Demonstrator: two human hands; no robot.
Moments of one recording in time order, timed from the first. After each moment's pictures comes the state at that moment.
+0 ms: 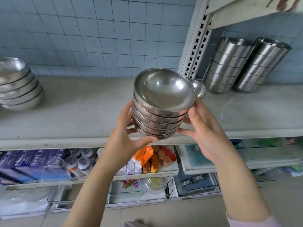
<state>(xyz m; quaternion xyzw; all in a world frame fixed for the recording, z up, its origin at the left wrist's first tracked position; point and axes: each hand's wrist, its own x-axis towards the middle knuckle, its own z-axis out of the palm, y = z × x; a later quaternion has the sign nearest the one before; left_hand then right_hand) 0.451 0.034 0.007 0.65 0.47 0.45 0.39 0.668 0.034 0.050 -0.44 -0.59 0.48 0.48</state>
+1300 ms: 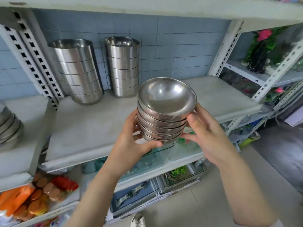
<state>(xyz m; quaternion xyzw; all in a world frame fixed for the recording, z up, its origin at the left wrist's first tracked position) 0.965 0.072 0.002 0.67 0.39 0.40 0.48 1.168 0.006 0.057 -0.53 -0.49 0.41 0.56</state>
